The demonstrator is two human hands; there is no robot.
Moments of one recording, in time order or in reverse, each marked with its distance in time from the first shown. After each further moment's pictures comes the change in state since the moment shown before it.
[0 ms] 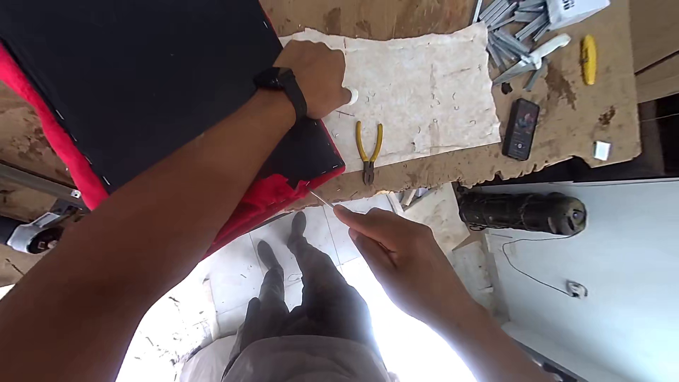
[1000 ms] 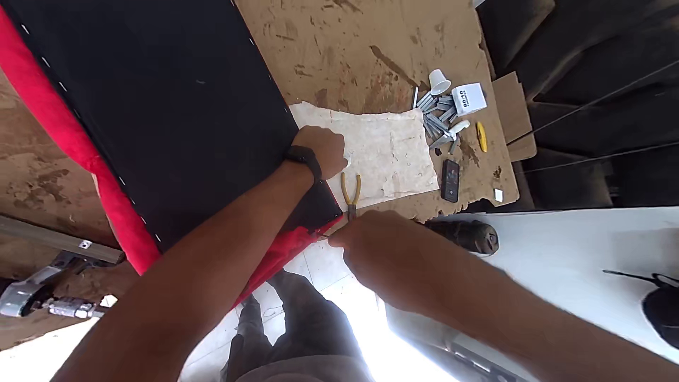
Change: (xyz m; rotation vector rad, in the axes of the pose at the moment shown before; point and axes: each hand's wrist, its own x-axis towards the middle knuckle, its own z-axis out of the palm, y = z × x) left_hand -0.007 -0.006 -0.005 -0.165 0.004 0.049; right_hand 0.111 -0.133 -0.054 -0.730 -0.676 0.116
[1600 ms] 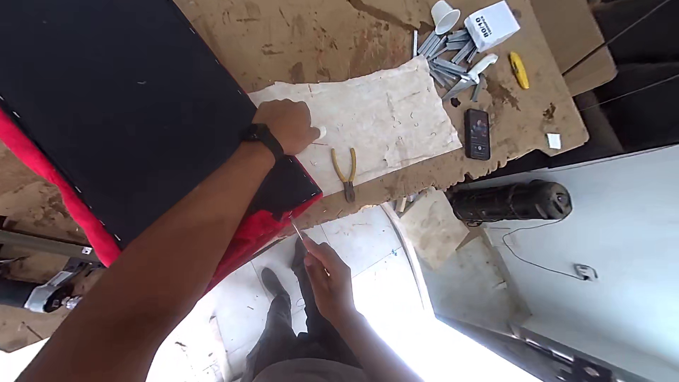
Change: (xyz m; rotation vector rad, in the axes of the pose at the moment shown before) left_hand 0.013 0.012 0.006 0.097 -0.029 -0.121; right_hand 0.064 -0.038 0.284 1.365 1.037 -0.070
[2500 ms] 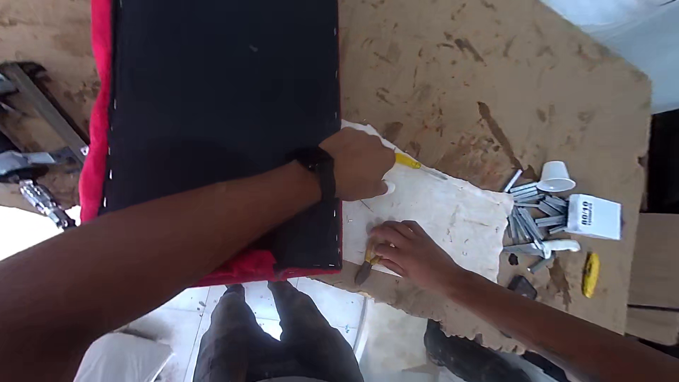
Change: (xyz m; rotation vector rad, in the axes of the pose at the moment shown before) left_hand -0.003 -0.028 -0.007 -0.144 0.195 0.073; right_hand 0.336 0.060 -0.149 -1.054 -1.174 -1.039
